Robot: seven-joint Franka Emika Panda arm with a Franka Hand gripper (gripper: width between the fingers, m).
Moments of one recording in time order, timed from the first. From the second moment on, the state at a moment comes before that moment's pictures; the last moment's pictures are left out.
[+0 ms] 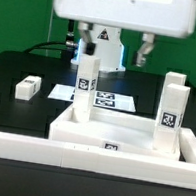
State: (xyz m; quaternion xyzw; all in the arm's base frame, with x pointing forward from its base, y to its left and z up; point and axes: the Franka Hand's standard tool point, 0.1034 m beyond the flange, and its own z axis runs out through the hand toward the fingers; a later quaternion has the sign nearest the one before) arm 0.616 -0.033 0.156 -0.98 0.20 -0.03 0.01
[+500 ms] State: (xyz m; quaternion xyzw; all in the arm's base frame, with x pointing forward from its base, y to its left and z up) arm 0.613 -0.043 0.154 -0.99 0.13 -0.03 0.00
